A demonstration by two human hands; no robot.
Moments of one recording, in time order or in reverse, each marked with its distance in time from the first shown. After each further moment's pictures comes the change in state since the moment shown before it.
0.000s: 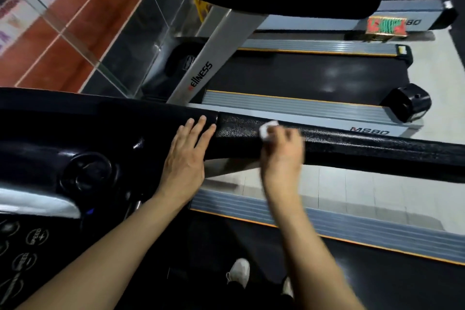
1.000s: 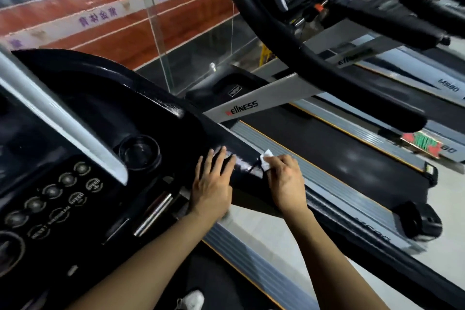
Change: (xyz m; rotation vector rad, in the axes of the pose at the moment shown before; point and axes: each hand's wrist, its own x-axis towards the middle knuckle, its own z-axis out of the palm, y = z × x) left_hand -0.019 0.020 -0.011 0.029 0.031 -0.480; right_hand 0.062 -0.049 0.012 -0.143 -0.418 -0.557
